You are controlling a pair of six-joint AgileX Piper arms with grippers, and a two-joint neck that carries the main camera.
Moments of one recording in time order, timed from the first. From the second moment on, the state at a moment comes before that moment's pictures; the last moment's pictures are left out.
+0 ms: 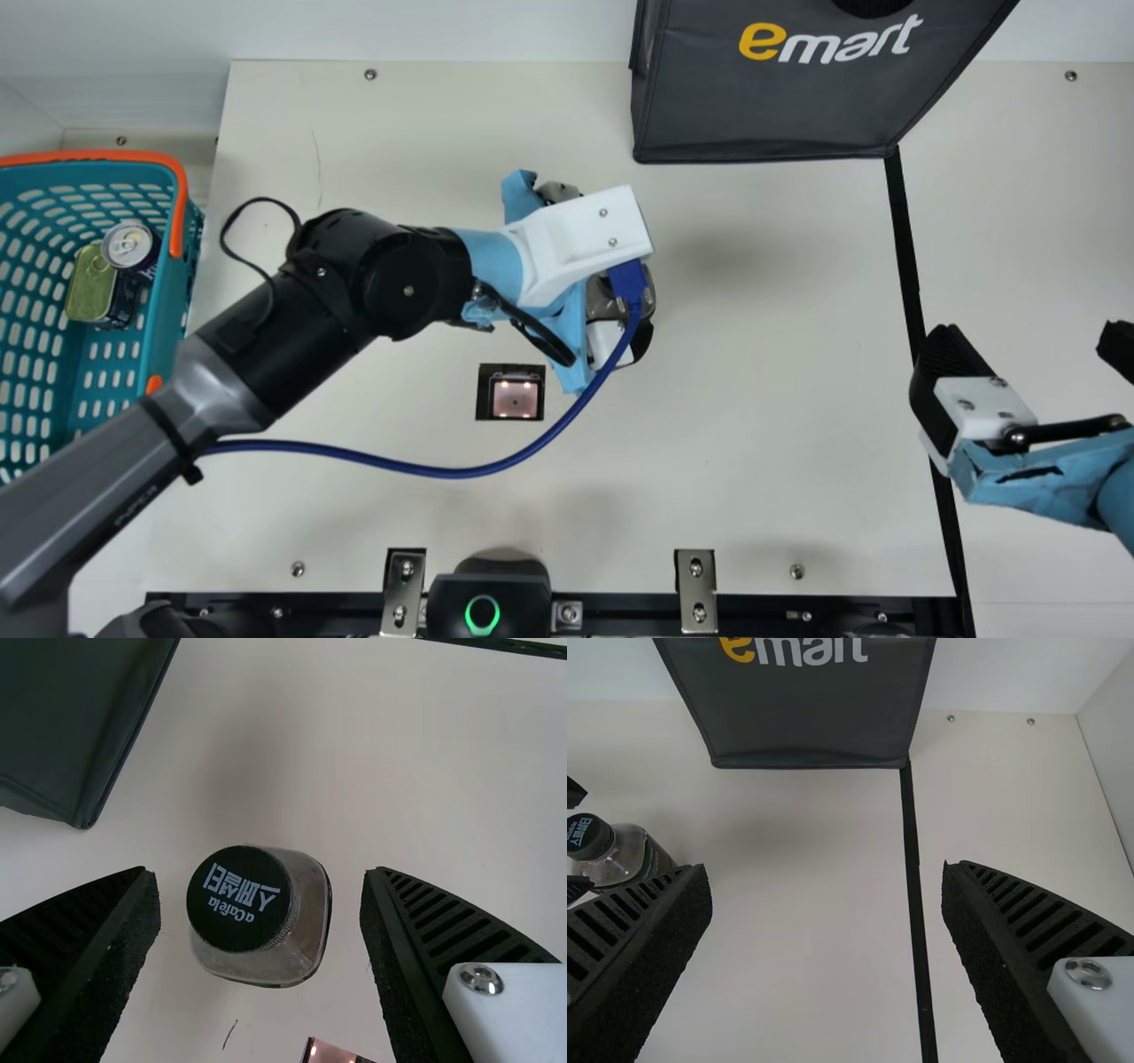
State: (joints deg) left arm -42.5 96.5 -78.2 -27.2 41.3 48.4; right arm 0.6 42.6 -69.7 -0.8 69.2 -2.2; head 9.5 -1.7
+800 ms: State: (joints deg) left arm -39.1 88.1 -73.6 -20.1 36.9 33.6; right arm 0.6 42.6 -69.7 -0.8 69.2 -2.2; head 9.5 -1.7
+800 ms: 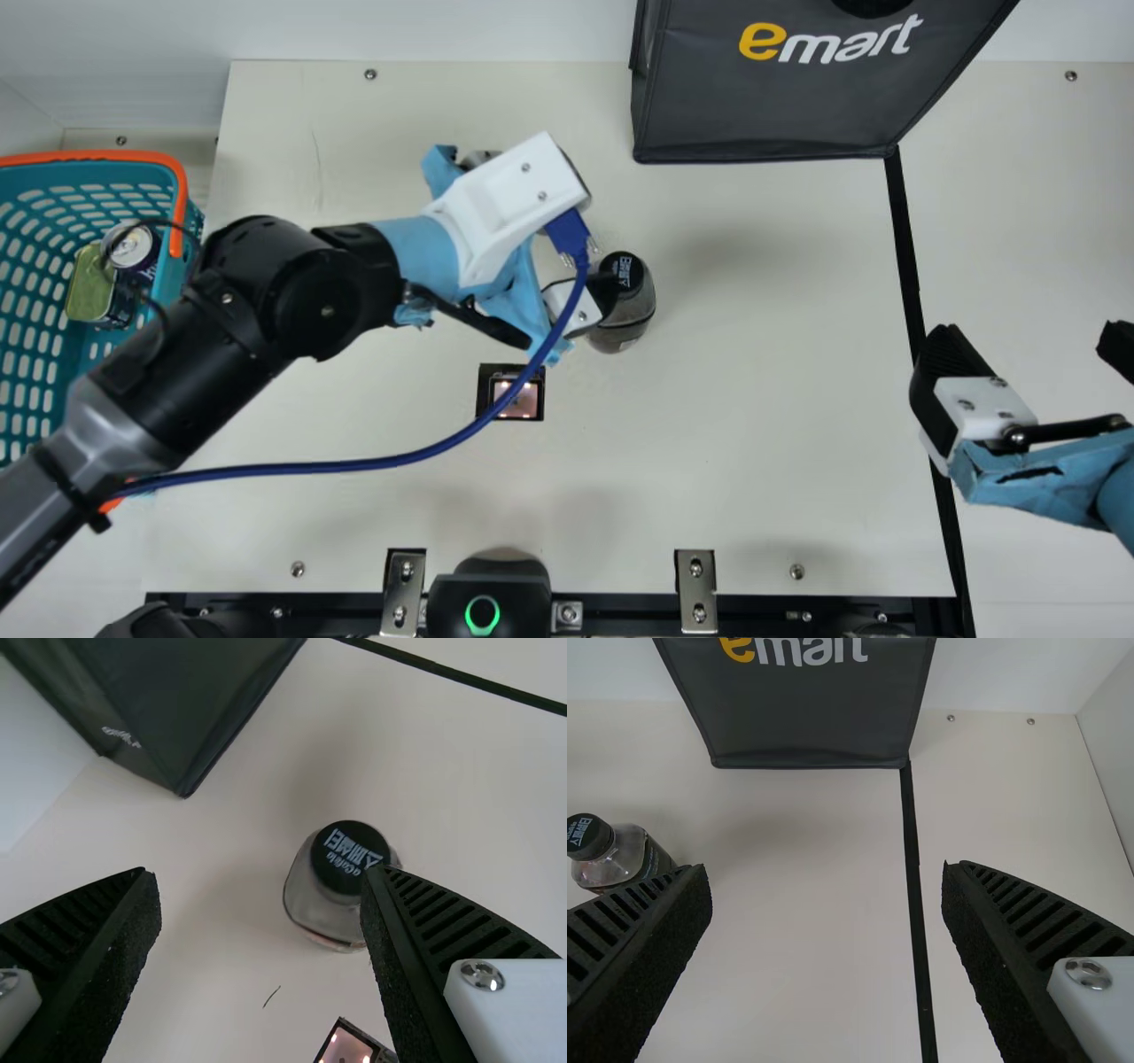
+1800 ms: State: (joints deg) left arm -21.0 71.0 -62.0 -14.1 36.3 23.5; right arm 0.6 42.6 -69.7 -0.8 69.2 -2.2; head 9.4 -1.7
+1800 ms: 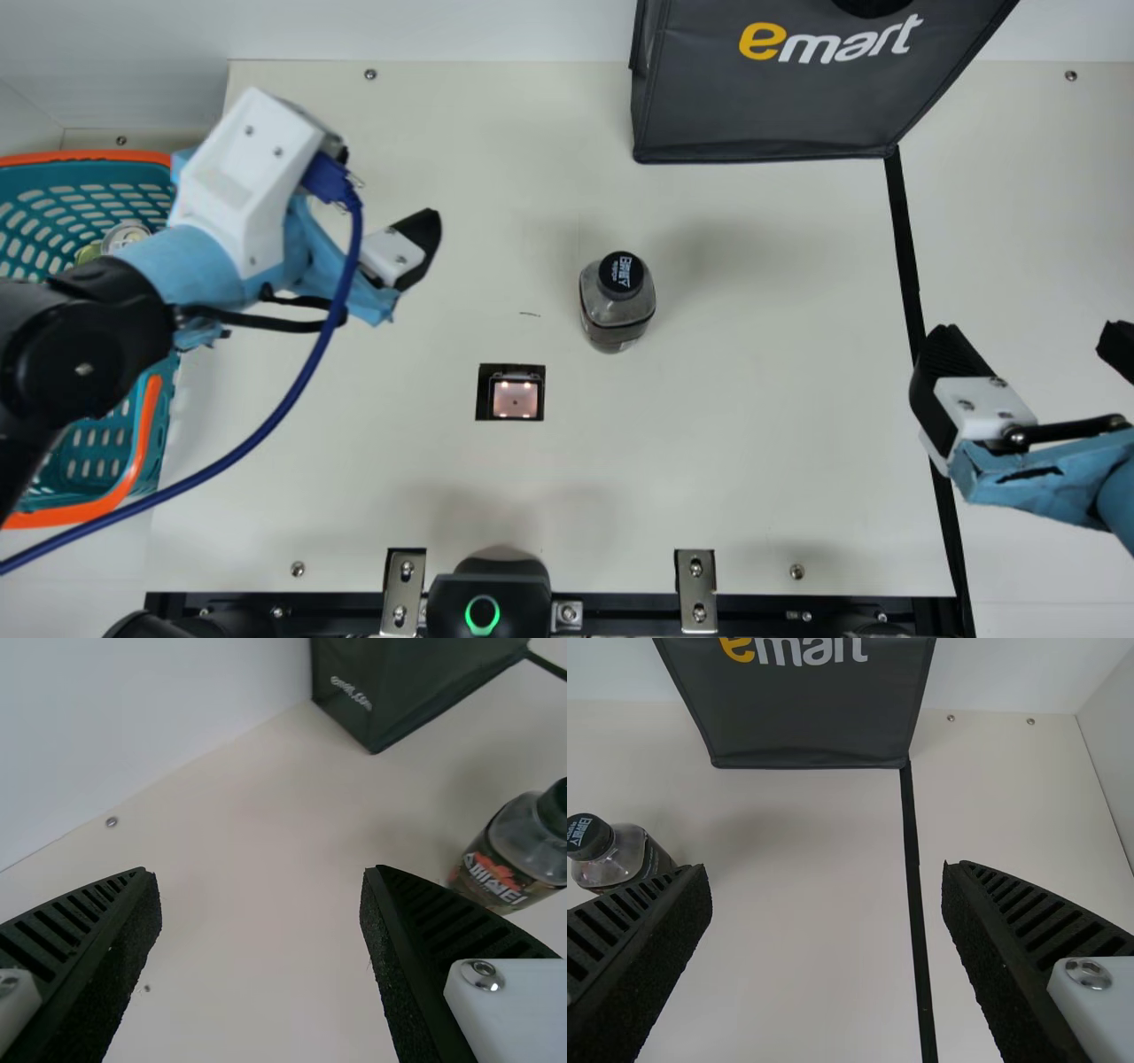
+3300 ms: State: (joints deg) left arm 5.4 52.3 -49.1 -9.6 35.7 20.7; right arm 0.6 42.6 -69.7 -0.8 69.2 -2.2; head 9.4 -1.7
